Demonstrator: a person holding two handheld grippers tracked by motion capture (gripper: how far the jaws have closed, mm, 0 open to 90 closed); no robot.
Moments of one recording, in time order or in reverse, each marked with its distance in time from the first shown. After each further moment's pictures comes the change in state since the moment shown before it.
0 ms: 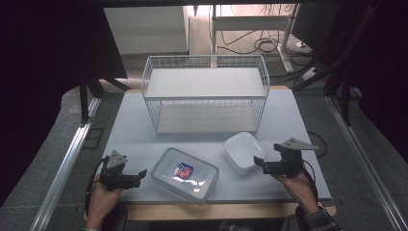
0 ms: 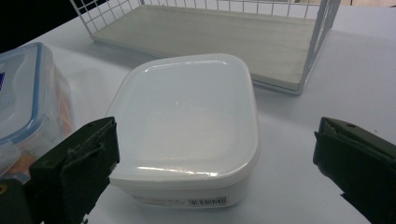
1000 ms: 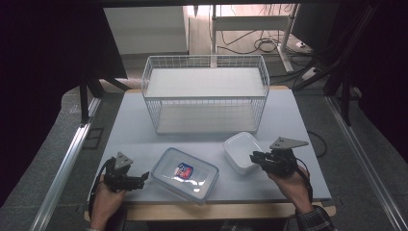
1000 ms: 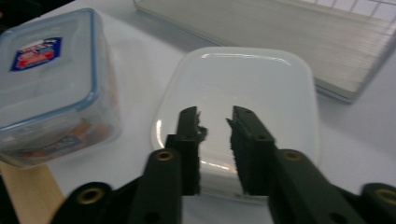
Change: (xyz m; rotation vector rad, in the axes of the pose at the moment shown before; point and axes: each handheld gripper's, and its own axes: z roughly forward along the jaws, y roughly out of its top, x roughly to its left) left arm -0.009 0.001 0.006 0.059 0.036 0.029; right arm 0.025 0.018 0.000 0.118 0.132 -0.127
